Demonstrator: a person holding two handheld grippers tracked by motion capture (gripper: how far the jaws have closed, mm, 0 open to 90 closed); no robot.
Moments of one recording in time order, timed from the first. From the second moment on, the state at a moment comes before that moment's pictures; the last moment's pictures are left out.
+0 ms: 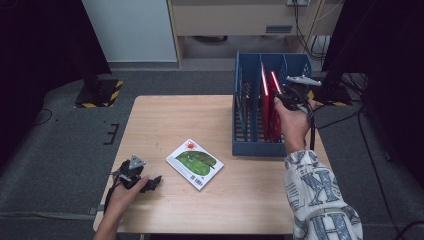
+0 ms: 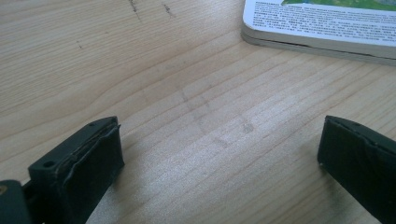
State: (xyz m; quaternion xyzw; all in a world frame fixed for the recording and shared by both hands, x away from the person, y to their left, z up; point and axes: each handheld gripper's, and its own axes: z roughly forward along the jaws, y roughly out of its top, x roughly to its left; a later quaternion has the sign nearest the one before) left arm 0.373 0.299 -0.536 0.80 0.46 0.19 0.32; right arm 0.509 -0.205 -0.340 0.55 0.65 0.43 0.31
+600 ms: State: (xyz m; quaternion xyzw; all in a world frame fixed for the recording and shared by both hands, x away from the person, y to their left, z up) left arm 0.373 0.299 -0.536 0.80 0.46 0.19 0.32; right arm 0.514 -0.202 -0.336 0.55 0.66 0.39 0.32
